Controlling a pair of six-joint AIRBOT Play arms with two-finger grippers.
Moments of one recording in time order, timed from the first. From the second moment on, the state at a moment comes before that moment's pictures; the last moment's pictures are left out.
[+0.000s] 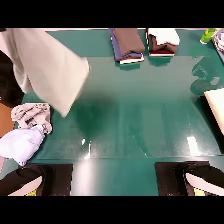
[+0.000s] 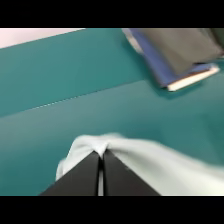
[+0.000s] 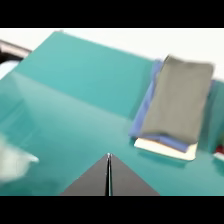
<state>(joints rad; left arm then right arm) -0.39 -1.04 1.91 1.65 -1.28 -1.57 0.25 -1.17 1.99 -1.33 1.16 1.49</state>
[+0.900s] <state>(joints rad) -0.64 -1.54 1.93 1.60 -1.41 -1.51 0.25 -1.17 1.98 -1.39 1.19 1.50</state>
